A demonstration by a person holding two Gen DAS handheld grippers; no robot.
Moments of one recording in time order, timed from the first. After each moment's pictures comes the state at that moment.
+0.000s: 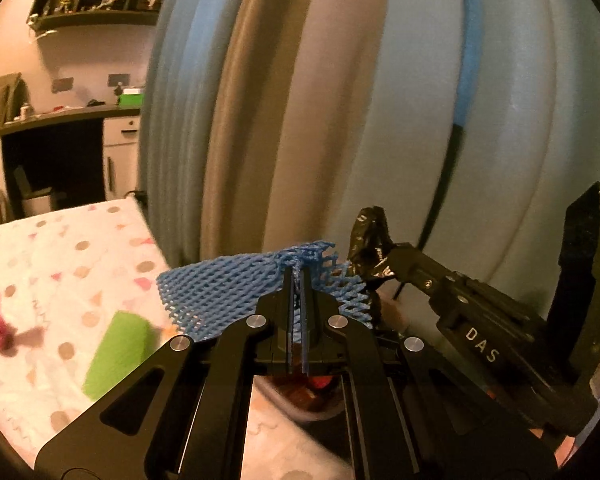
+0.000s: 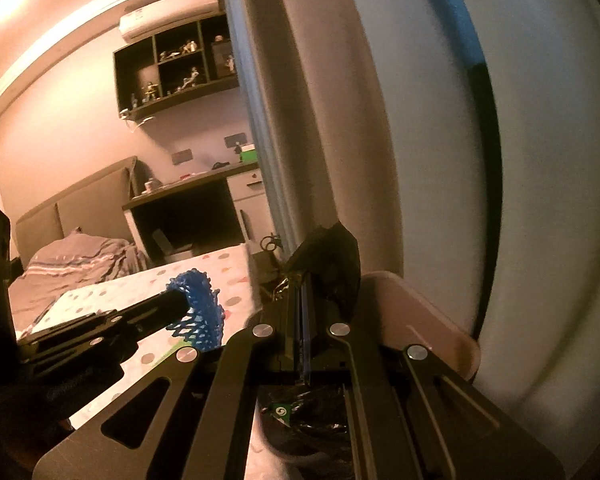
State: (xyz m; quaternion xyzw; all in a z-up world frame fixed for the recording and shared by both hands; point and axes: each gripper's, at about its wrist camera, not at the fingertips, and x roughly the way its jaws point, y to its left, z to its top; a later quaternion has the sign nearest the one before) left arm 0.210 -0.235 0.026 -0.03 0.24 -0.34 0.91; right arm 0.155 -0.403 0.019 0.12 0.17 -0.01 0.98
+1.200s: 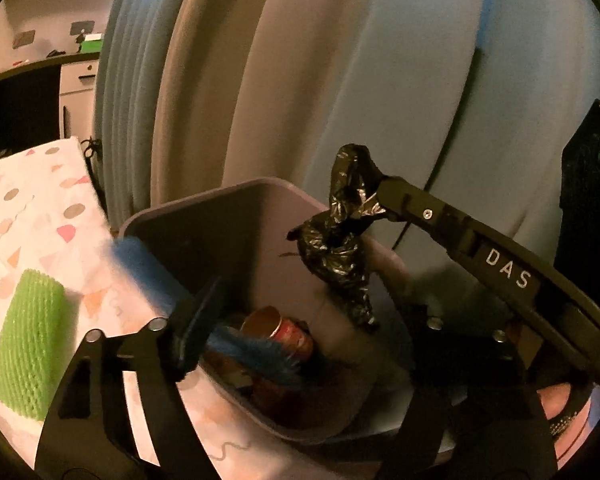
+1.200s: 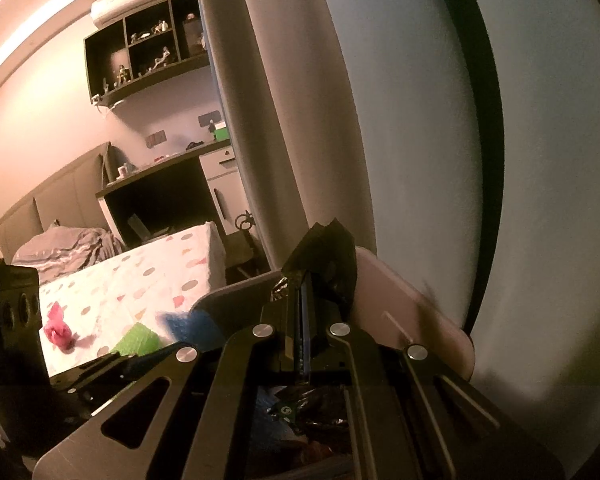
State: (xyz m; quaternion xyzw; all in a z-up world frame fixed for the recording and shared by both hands) left arm 0.253 -0.280 -0.049 -0.03 0.32 -0.39 0.86; right arm 0.207 -0.425 -0.017 0.13 0.21 -0.04 0.97
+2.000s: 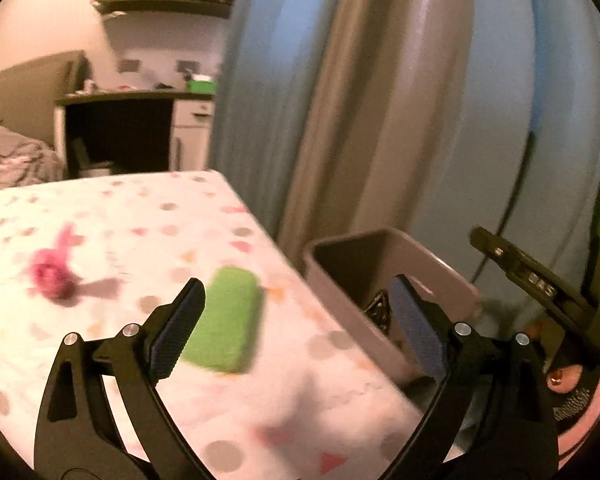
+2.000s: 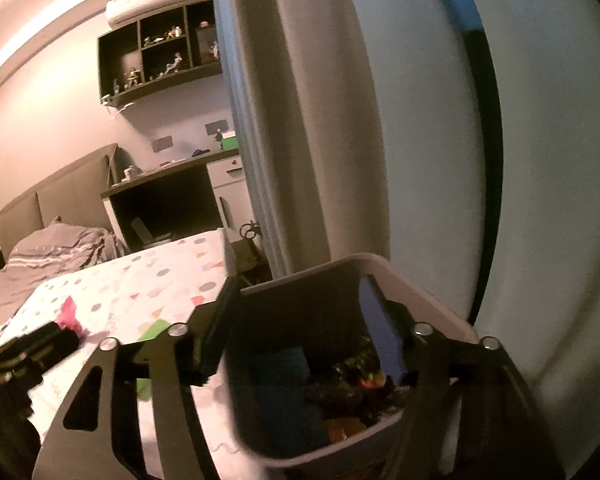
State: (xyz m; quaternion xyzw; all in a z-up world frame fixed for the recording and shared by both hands) left arm 0.202 -0.135 -0.011 -0.06 0.25 -0.21 0.94; right arm 0.172 -0.381 -0.005 0.10 0.19 -0.04 0.98
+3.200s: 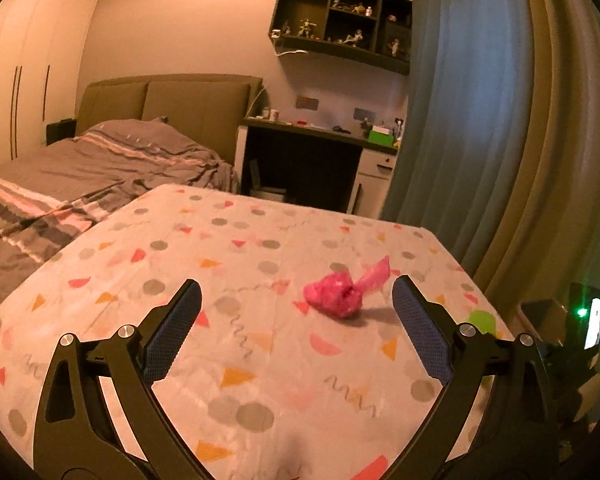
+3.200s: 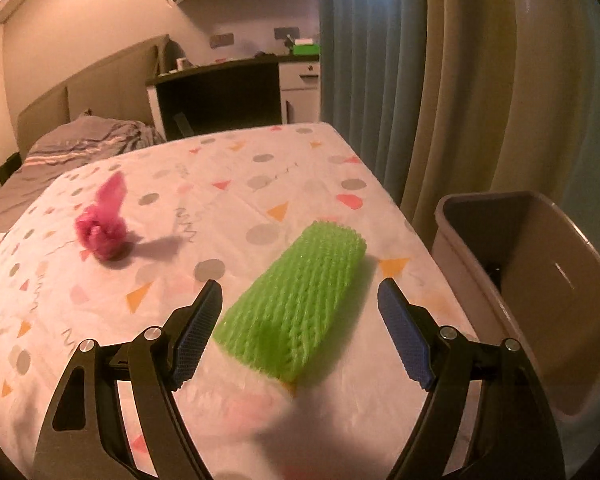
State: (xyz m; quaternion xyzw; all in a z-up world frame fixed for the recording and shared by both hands) left arm 0.175 0.081 -0.008 -0.10 0.19 0.06 0.97; right arm 0.257 -0.187 -0.074 0.02 0.33 0.02 0.94
